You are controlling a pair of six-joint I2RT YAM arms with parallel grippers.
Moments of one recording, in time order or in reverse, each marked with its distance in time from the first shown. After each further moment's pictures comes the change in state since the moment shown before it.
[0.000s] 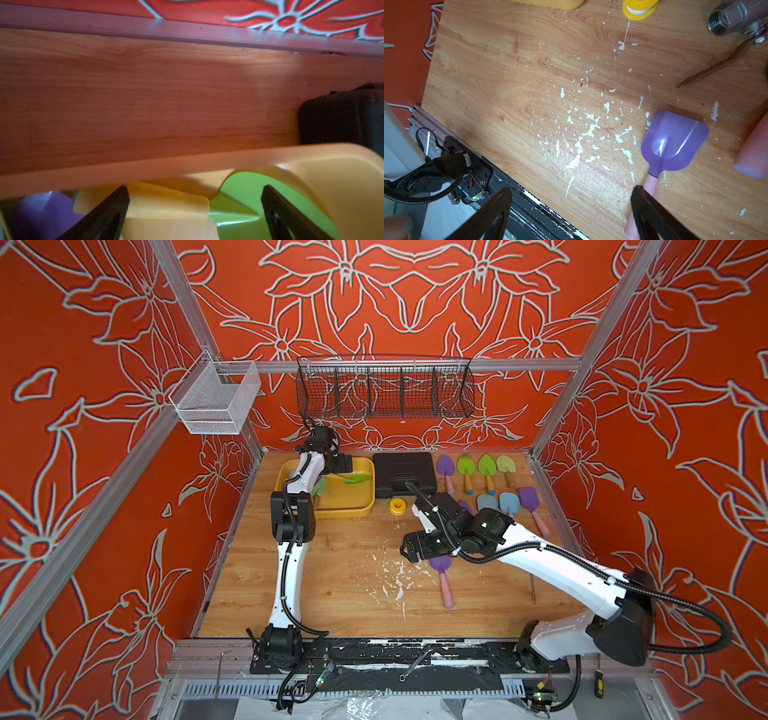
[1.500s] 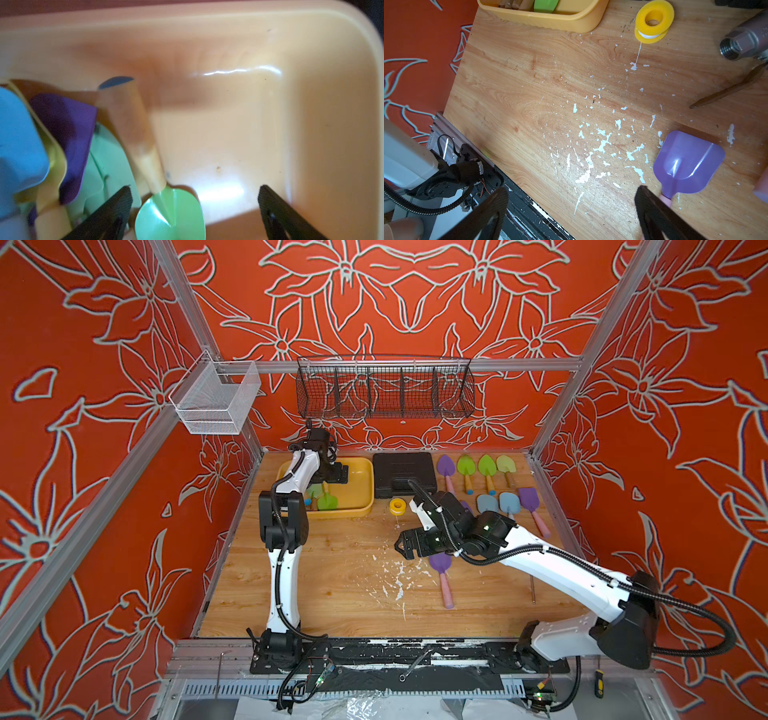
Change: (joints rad) left arm -0.003 -0.261 -0.264 -0.200 -0.034 0.085; right arm 0.000 -0.026 -0.035 0.124 -0.022 -0.003
